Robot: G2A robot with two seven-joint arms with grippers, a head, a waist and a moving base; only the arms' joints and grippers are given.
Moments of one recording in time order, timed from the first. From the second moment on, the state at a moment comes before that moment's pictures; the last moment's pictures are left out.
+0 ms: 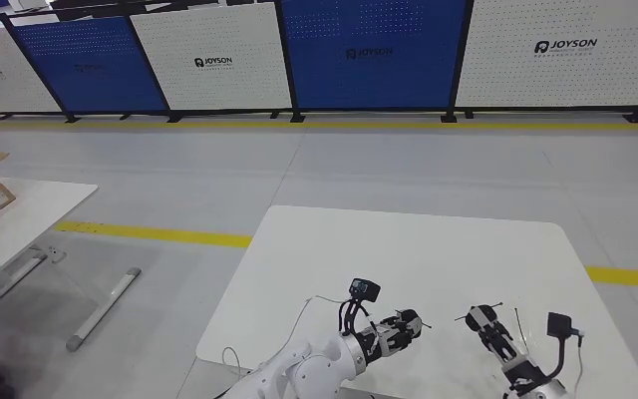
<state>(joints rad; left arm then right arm) 1.41 -1.20 -0.84 -1.78 0.40 0.01 -0.24 -1.78 -1.01 1.37 -1.81 -0.09 -0.32 0.16</state>
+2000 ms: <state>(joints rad) 1.39 -1.22 -0.82 -1.73 0.35 0.07 -0.15 -1.78 -1.06 1.25 -1.78 -0.13 -0.34 0.01</state>
